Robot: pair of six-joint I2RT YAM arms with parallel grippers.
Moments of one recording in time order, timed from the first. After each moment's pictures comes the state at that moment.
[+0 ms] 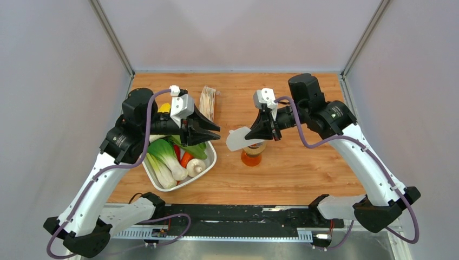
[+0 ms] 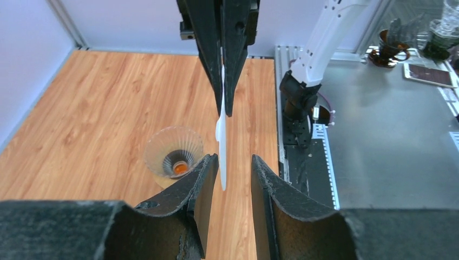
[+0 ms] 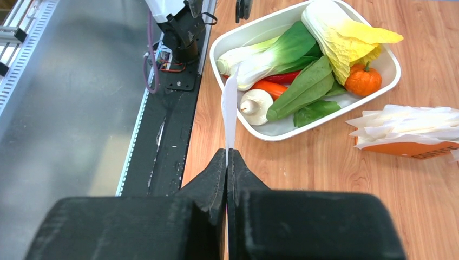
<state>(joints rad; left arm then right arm) -0.54 0.98 1.33 -0.52 0.96 0.14 0.60 1.27 1.58 -0.92 -1.00 -0.53</state>
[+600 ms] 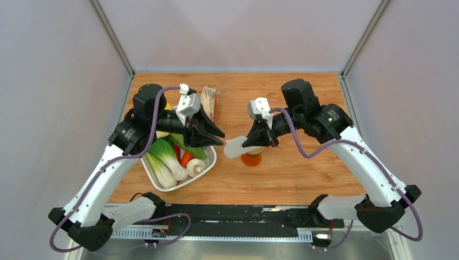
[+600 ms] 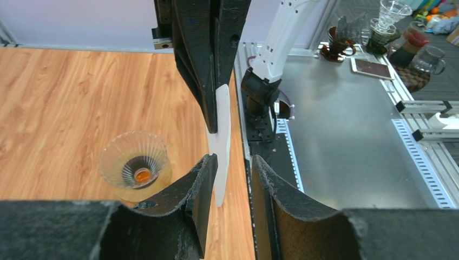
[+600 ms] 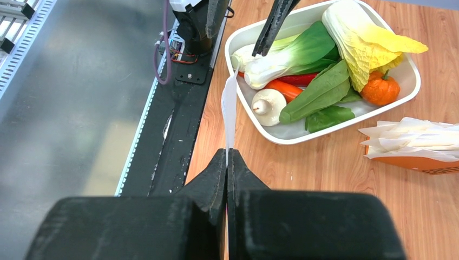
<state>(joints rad) -0.55 1.04 1.33 -0.51 1.12 0.10 0.69 1.26 1.57 -0.96 -0.97 -0.60</state>
